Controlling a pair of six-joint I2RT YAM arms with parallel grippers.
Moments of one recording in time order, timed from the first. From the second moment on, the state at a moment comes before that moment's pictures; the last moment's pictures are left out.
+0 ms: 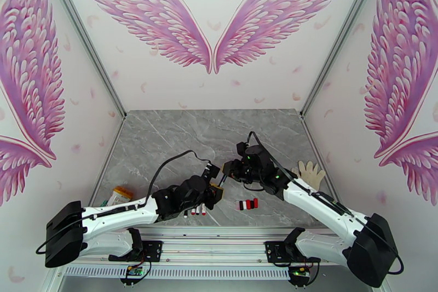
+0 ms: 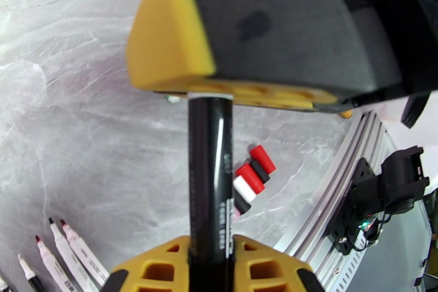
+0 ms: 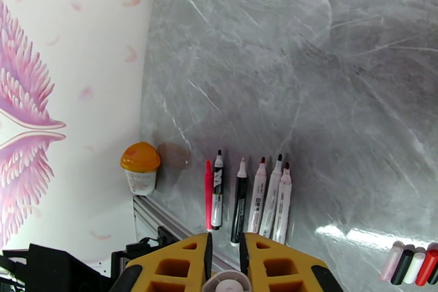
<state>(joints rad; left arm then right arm) -1.07 1.23 0.66 0.05 0.00 -0.55 0.61 1.17 0.81 -0.25 -0.35 0.94</state>
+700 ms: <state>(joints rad) -1.09 1.22 0.71 0.03 -0.06 -0.53 0.54 1.15 0.82 -0.23 -0.43 0.92</state>
